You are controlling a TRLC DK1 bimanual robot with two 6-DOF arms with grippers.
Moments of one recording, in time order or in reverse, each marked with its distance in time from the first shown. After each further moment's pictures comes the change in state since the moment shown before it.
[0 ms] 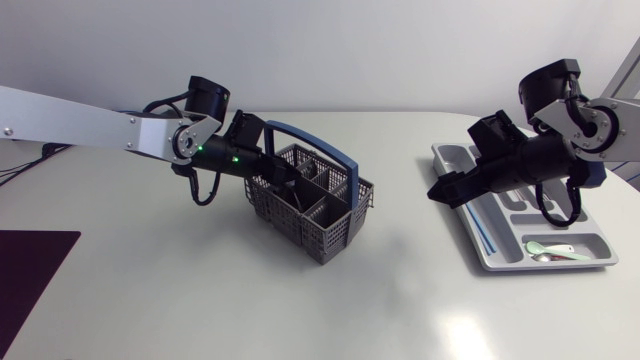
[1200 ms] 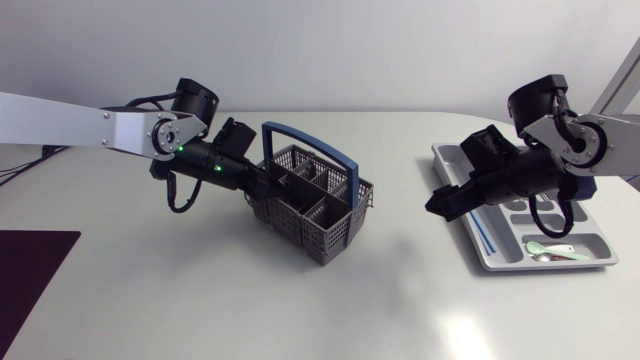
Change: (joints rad) left arm 0.025 -0.082 -0.039 -0.238 0.076 0.183; right arm 0.026 0.000 -0.056 0.029 0.049 0.000
